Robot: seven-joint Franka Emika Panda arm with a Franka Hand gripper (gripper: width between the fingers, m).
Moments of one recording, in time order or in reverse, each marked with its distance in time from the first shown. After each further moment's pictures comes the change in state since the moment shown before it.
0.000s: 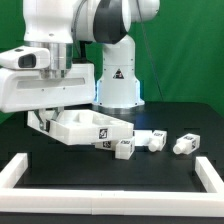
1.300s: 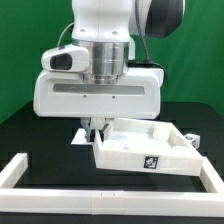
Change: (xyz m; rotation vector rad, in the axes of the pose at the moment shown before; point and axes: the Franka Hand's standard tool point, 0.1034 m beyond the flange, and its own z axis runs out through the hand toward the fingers) arm 0.129 -0.021 -0.001 0.012 -0.047 0.567
